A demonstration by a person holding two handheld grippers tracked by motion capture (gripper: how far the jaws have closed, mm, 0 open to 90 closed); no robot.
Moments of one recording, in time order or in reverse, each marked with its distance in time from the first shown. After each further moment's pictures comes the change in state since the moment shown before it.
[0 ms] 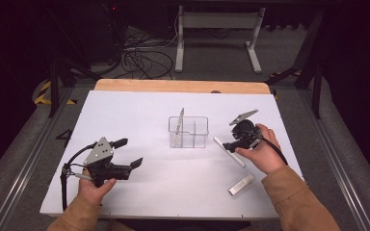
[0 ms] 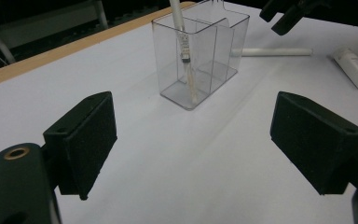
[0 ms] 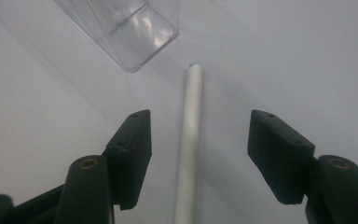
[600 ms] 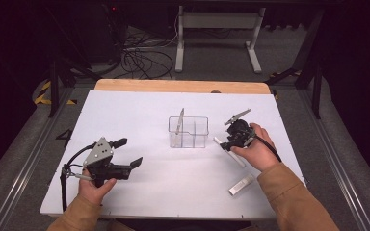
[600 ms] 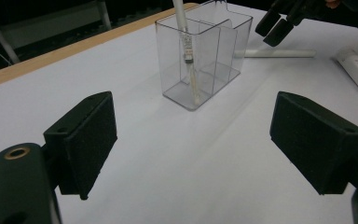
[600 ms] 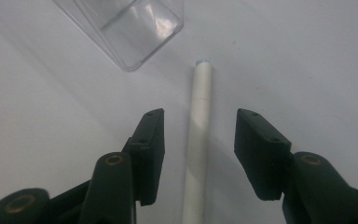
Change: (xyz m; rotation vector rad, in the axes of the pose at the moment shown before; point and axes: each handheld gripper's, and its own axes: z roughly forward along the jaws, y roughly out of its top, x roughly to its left) left arm 0.000 -0.001 0.000 -0.007 0.014 -0.005; right arm -0.001 0.006 0.021 0.053 0.030 0.019
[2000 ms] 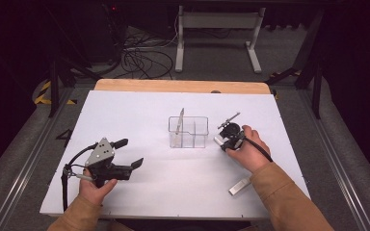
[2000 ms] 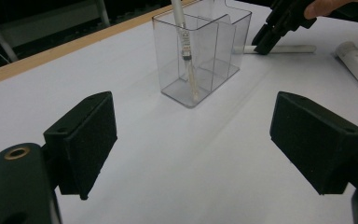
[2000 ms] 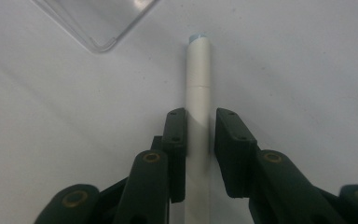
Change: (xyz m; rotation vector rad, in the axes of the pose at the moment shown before) left arm -0.002 -0.001 0.002 0.012 -0.001 0.009; right arm 0.011 0.004 0.025 0.115 -0.093 0.028
